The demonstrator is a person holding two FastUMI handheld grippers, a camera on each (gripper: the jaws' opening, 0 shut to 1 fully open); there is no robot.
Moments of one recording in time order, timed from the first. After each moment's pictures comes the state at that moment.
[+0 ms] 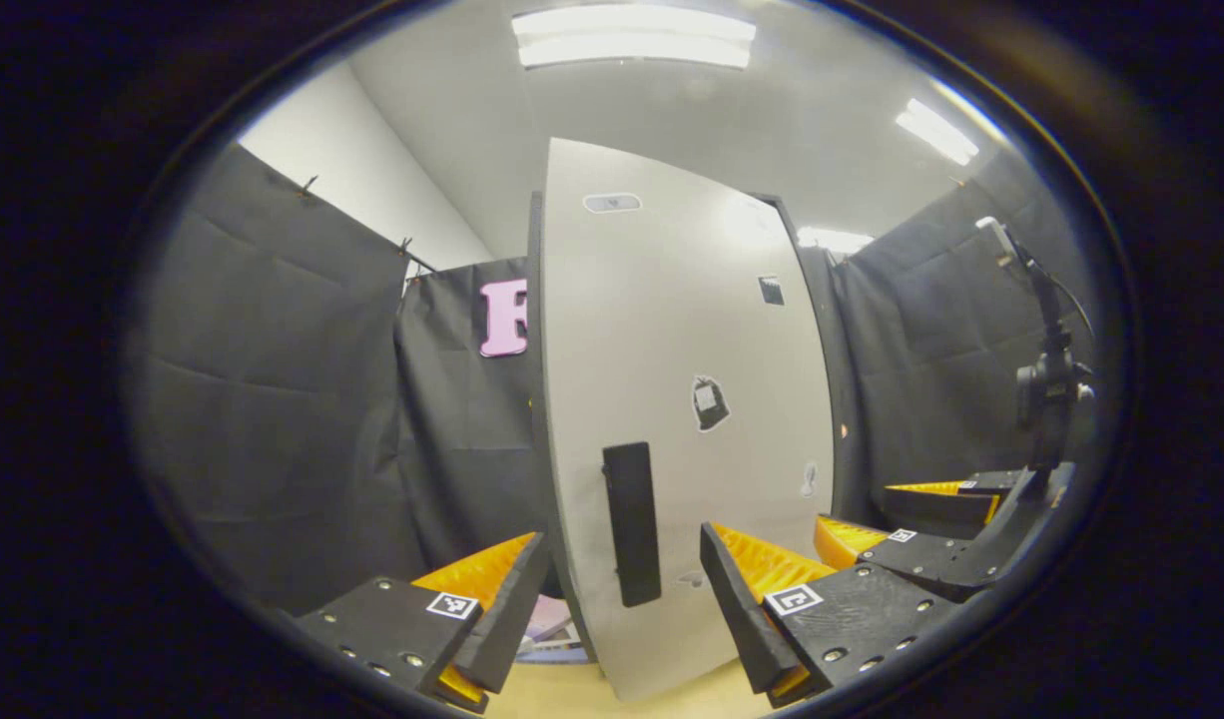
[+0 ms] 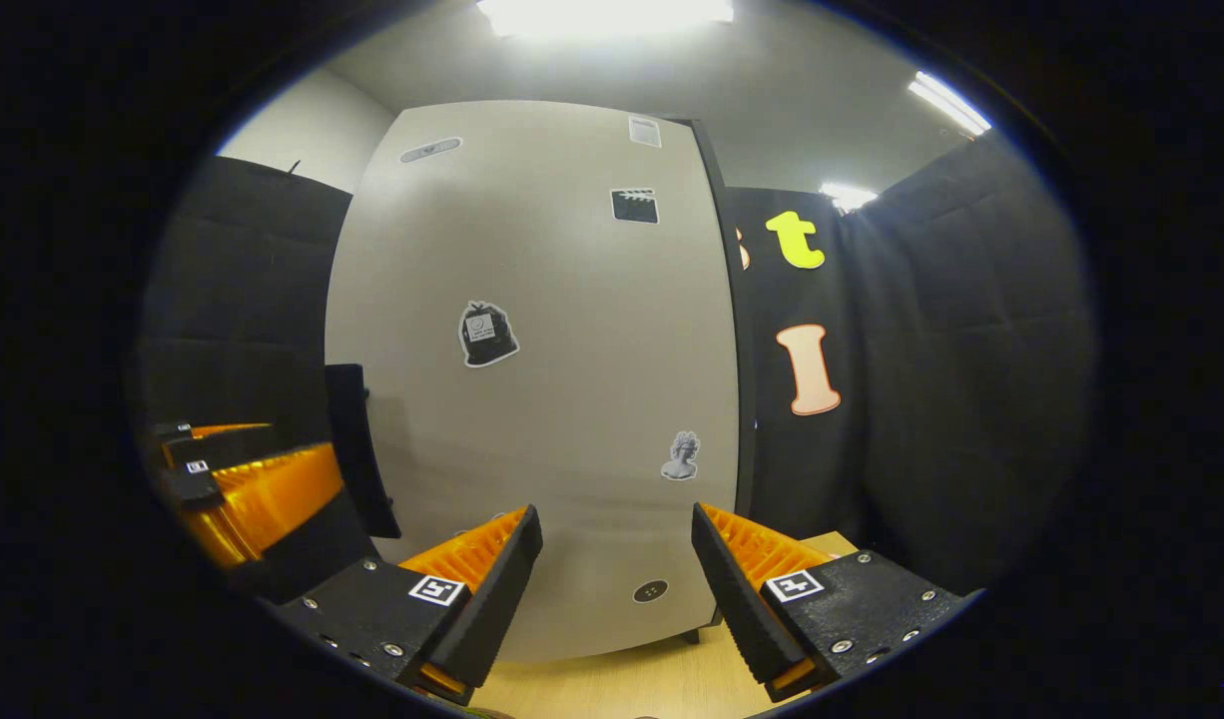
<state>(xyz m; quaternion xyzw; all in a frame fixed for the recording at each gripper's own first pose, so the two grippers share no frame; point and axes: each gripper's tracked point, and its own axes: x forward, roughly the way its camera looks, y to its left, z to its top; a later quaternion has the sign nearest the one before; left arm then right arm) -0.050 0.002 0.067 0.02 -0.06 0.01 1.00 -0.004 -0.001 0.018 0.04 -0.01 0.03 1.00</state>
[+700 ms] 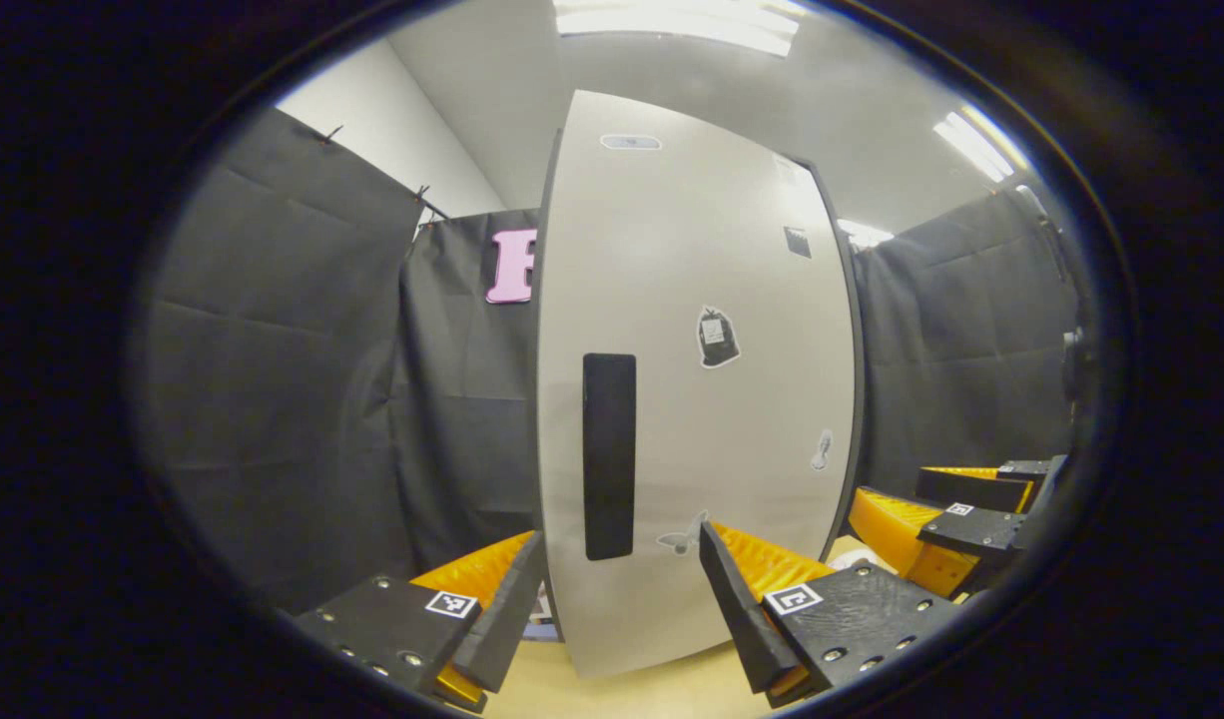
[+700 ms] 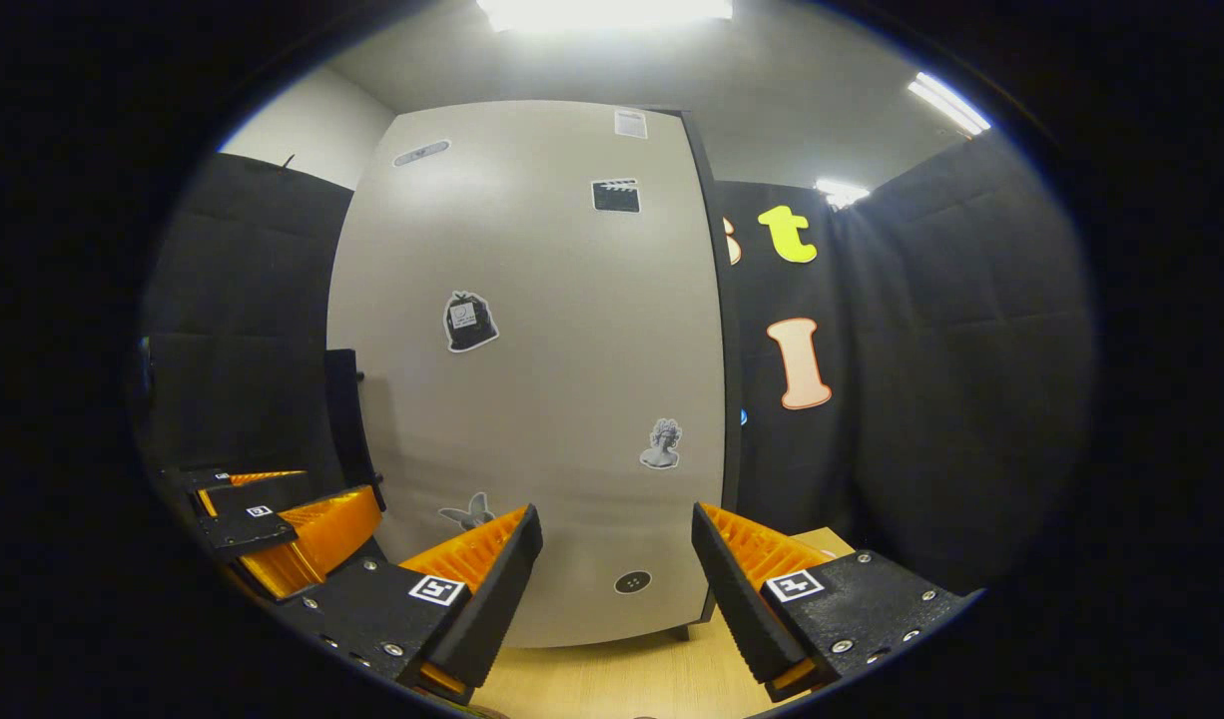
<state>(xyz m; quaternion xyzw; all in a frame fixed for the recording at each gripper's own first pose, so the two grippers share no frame) -0.011 0.004 0.014 -0.02 -0.02 0.02 1.00 0.005 -0.014 0.008 0.04 0.00 0.01 1.00</state>
